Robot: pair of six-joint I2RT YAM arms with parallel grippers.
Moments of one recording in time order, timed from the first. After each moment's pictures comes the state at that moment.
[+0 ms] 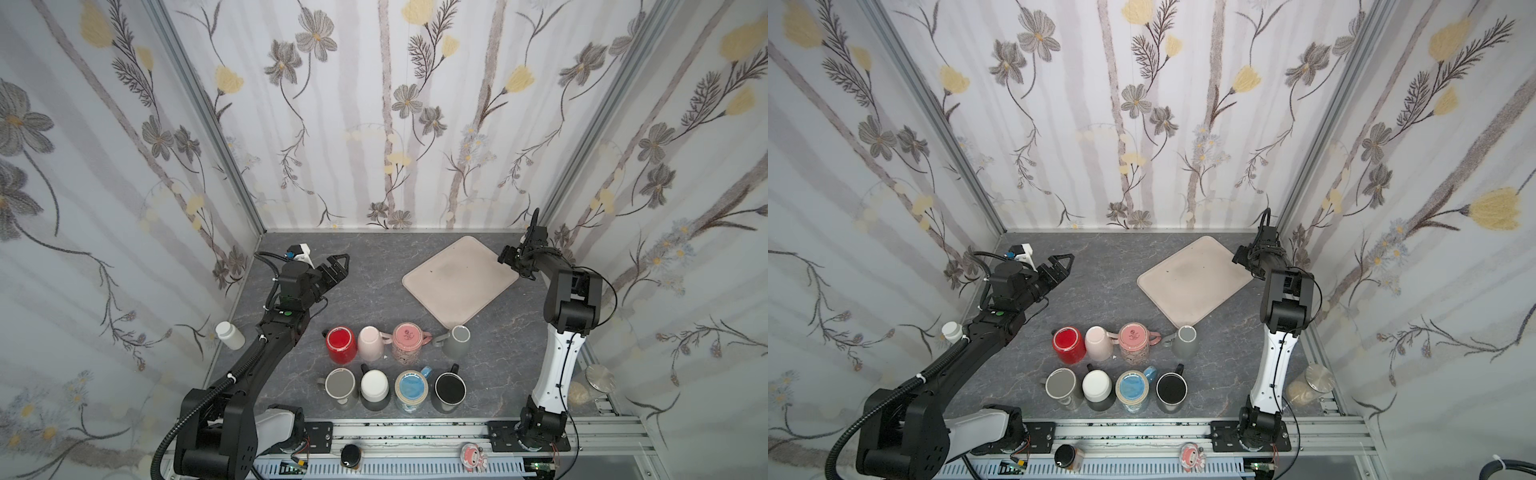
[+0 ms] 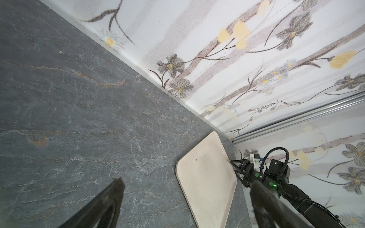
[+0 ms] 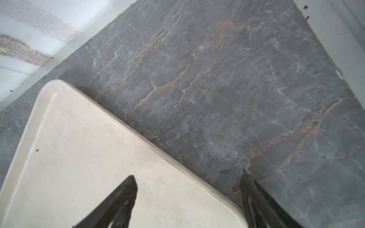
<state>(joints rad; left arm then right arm) -0.17 1.21 0.74 0.20 0.25 -0.85 -0.18 2.29 1.75 -0.41 -0.16 0.34</state>
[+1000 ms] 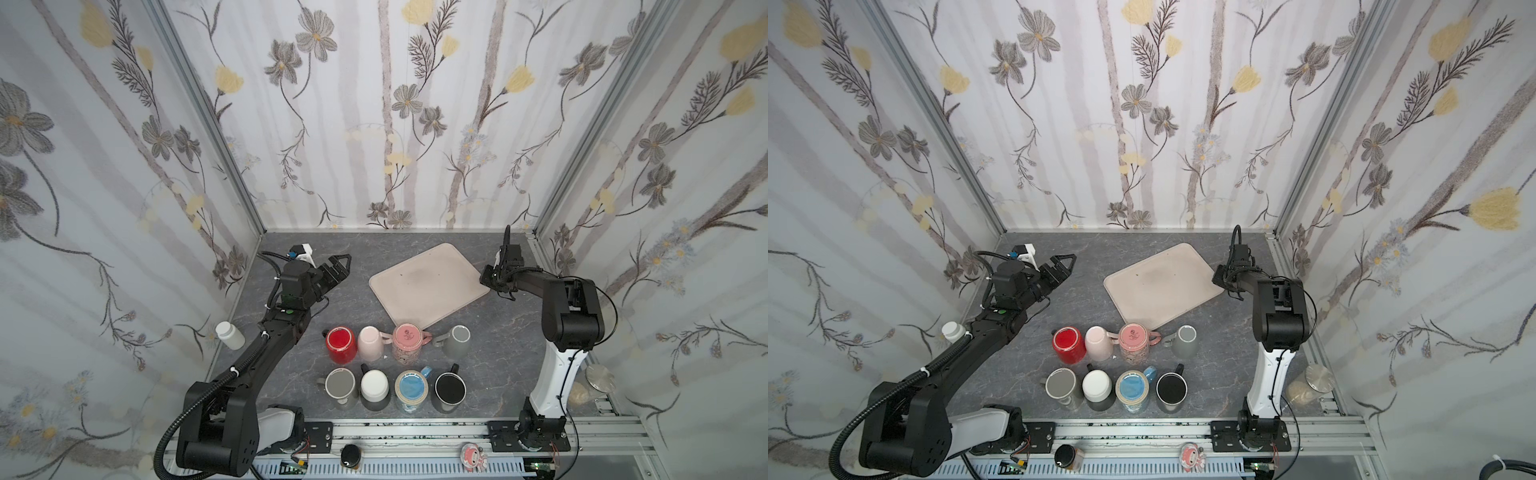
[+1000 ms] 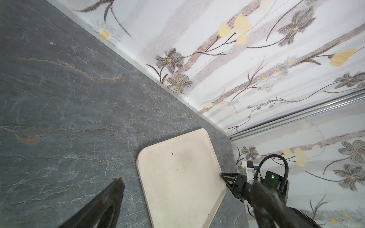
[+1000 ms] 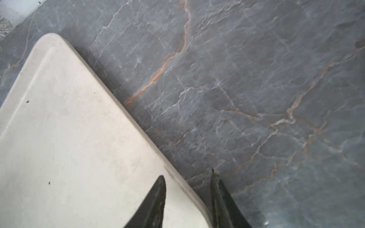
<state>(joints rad) -0.17 1.24 0.74 0.22 0.28 -0.87 0.02 2.02 1.26 -0.21 -0.11 0.41</state>
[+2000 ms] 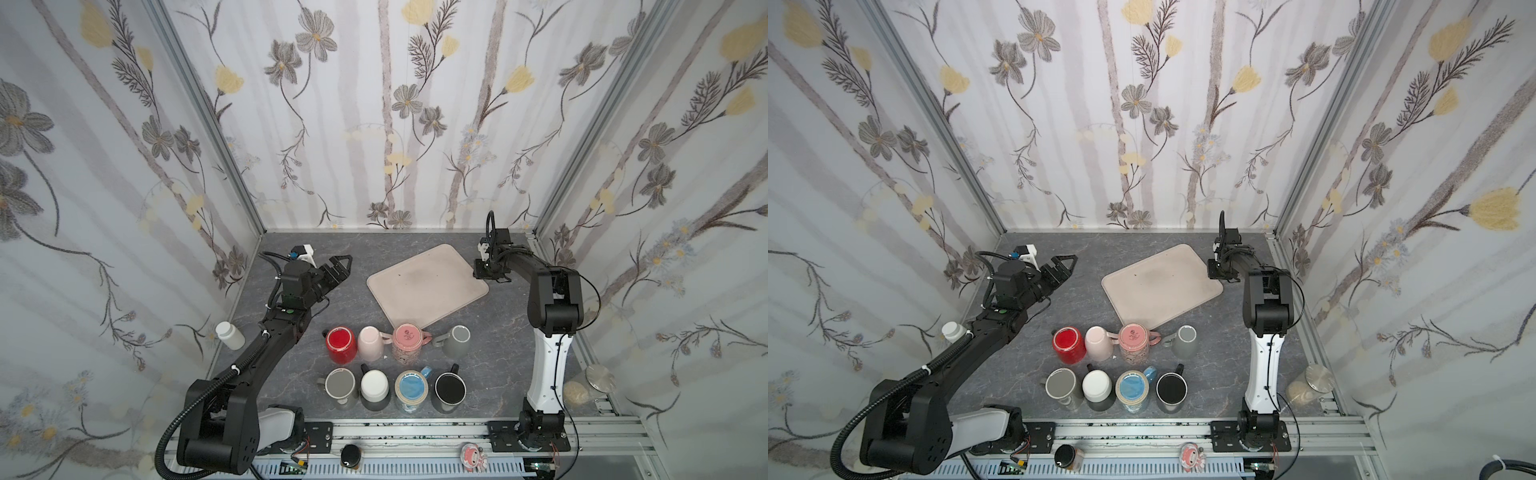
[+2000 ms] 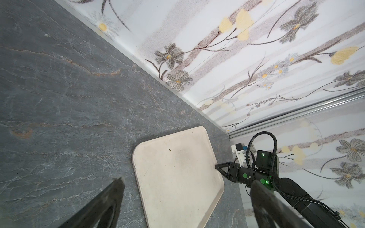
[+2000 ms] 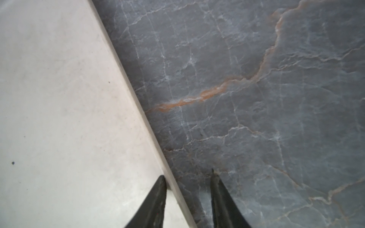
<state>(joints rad) -0.17 1.25 0.74 0.22 0.30 -0.87 0.04 2.24 1.68 -0.58 -0.13 0.02</state>
